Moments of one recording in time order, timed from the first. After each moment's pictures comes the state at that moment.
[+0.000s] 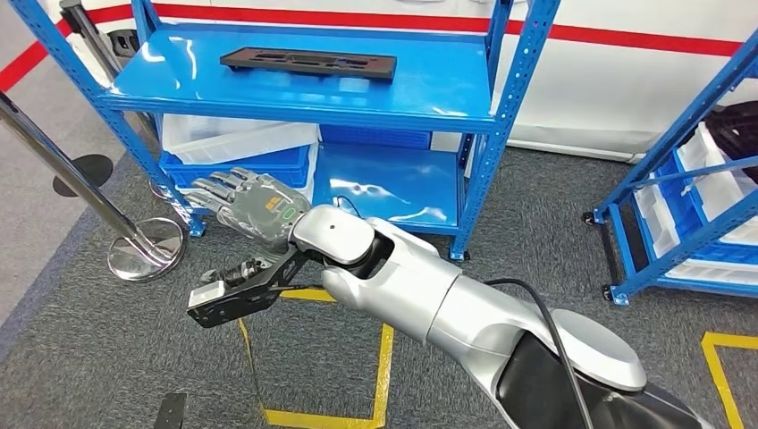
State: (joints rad) left arm -0.09 0.14 -0.61 -0.27 0.74 0.25 -0.44; right arm -1.10 0.30 1.15 -0.78 0.62 0.00 0.01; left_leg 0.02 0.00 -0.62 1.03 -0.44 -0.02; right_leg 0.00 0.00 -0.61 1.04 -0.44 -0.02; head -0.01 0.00
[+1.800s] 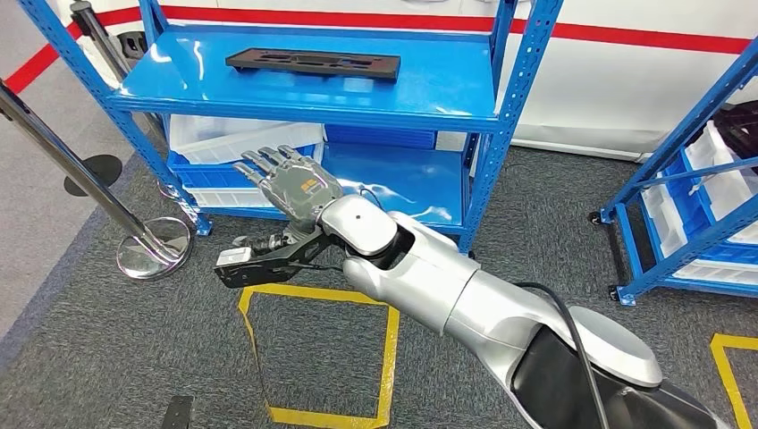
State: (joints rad) left arm -0.08 0.12 -0.63 -0.27 0.74 0.24 -0.45; right arm -1.09 0.23 1.13 -0.79 0.65 -0.04 0.18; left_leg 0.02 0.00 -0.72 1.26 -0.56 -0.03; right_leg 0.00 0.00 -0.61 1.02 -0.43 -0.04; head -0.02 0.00
